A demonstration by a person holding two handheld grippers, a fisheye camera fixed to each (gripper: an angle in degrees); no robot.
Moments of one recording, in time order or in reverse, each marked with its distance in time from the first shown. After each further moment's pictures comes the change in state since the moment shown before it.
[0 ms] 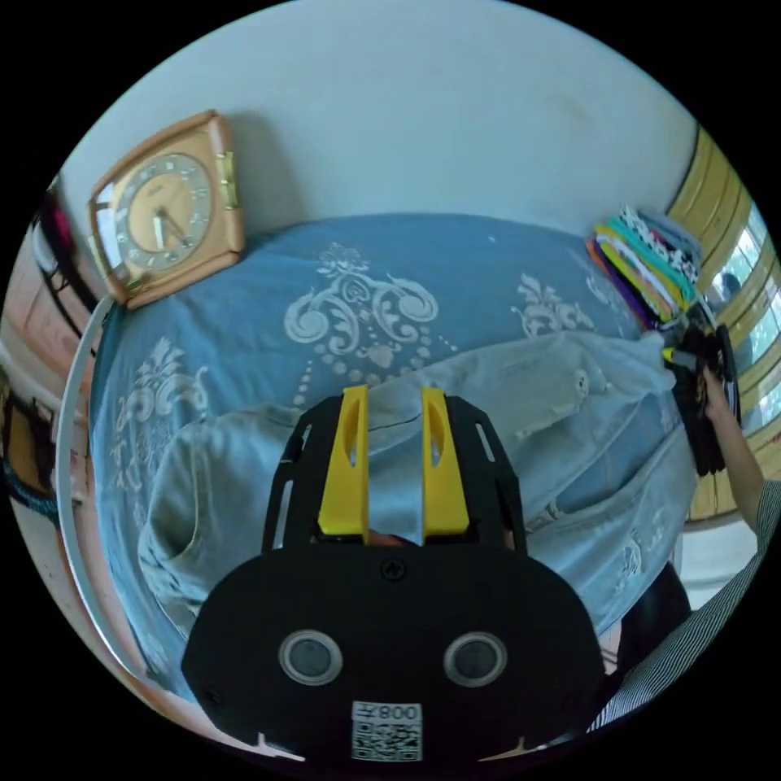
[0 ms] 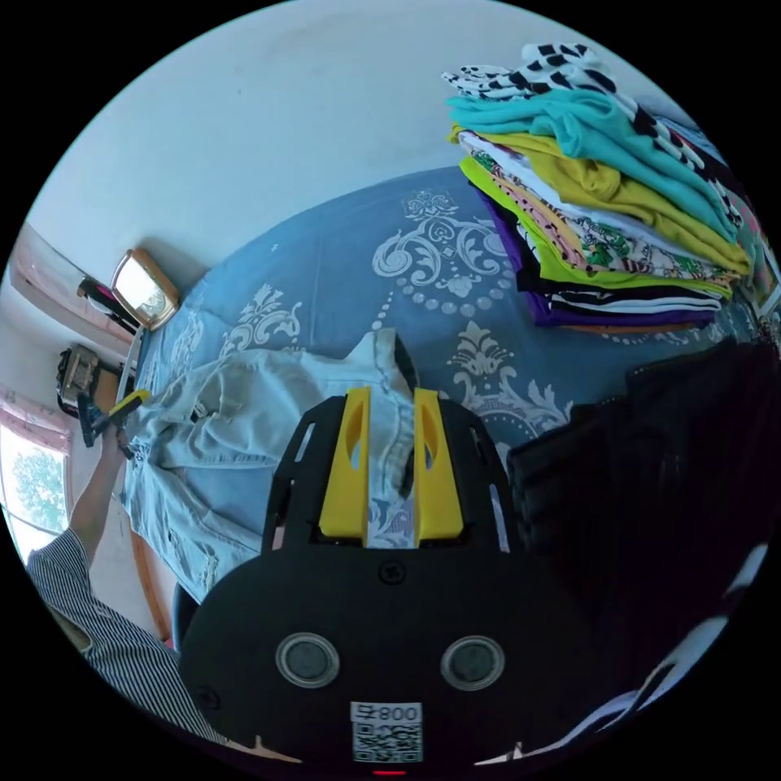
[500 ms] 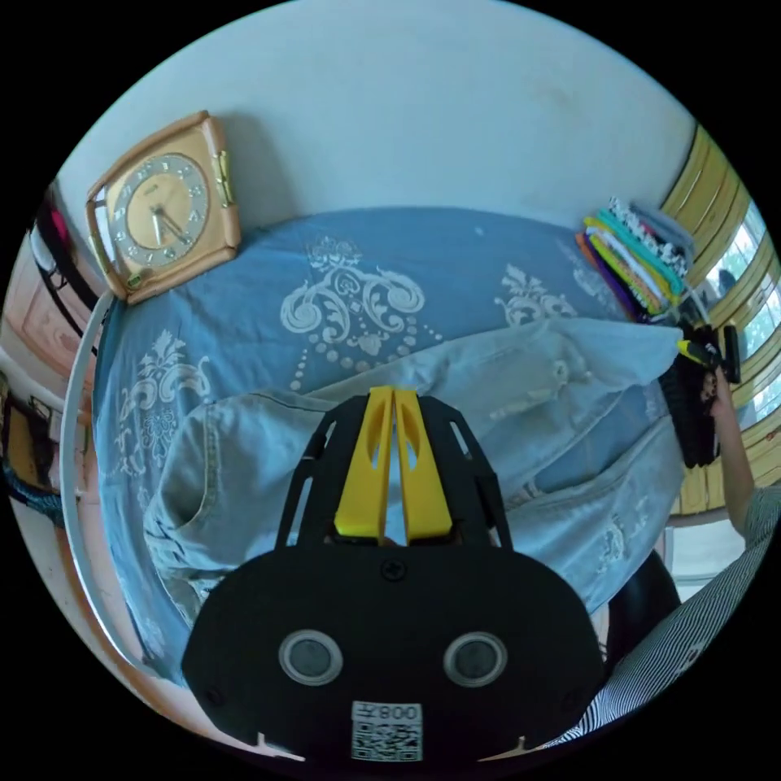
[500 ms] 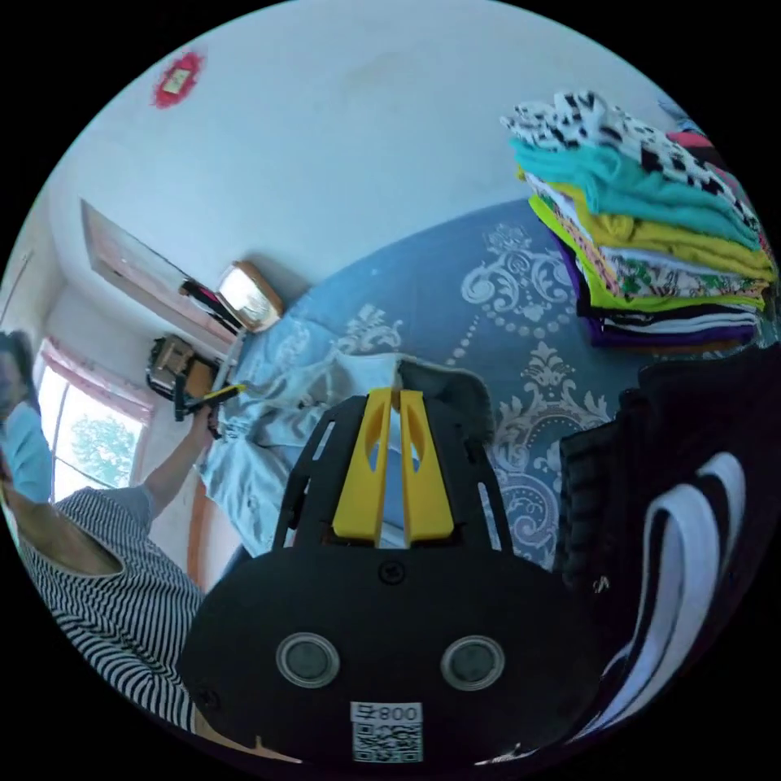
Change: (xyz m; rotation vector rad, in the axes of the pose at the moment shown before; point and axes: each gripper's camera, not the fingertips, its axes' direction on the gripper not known) left arm 0.029 0.016 -0.017 0.001 0.033 -0.016; right arm -0.025 -0.005 -0.093 0.085 -0.331 -0.105
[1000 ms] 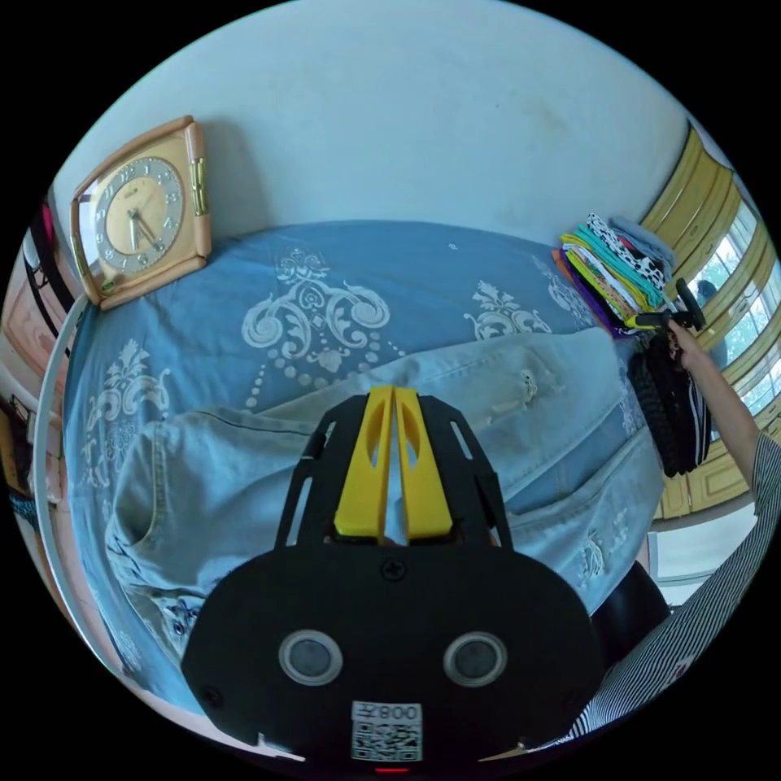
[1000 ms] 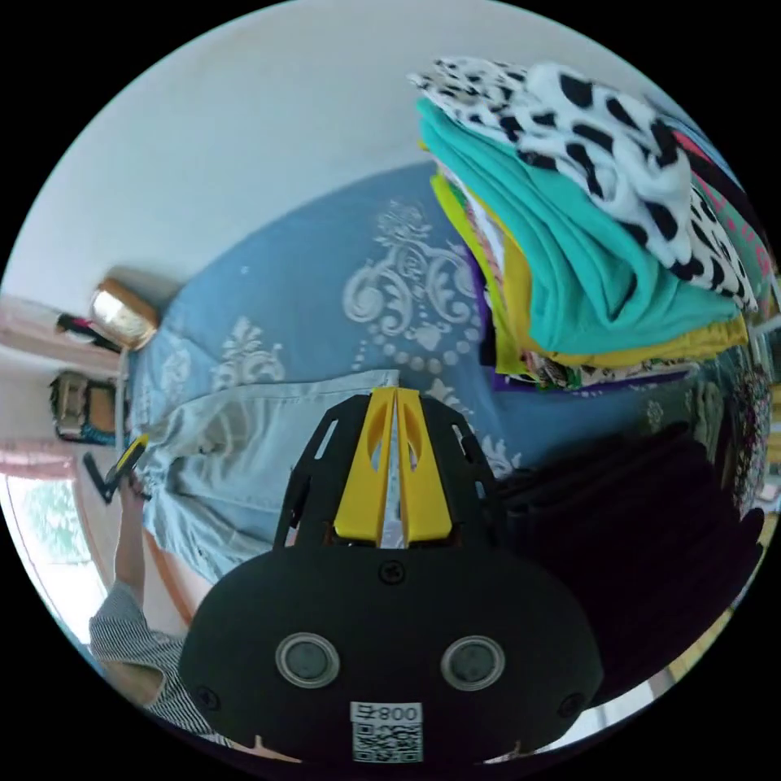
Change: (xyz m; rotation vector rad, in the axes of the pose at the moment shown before) left arm 0.024 0.003 0.017 0.033 0.086 0.004; right arm -0.022 -0.185 0.027 -0.239 0.391 0.206
